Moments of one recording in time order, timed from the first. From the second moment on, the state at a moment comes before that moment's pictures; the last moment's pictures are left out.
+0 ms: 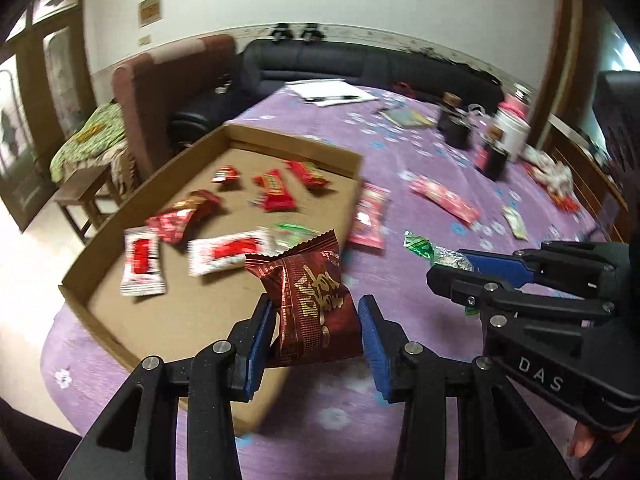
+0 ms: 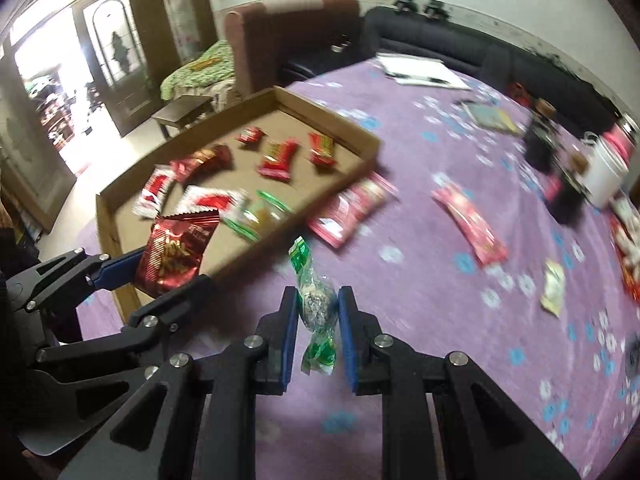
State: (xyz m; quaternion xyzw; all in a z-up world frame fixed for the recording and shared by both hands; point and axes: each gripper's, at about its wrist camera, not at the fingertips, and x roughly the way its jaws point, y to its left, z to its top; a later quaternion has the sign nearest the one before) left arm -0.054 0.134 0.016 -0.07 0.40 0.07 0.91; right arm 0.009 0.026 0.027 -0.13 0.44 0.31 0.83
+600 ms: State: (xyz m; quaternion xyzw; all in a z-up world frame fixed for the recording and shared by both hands) left arm -0.025 0.235 -0.010 -0.13 0.47 0.16 0.86; right arm 0.040 0.124 -0.002 -0.12 0.47 0.37 0.79
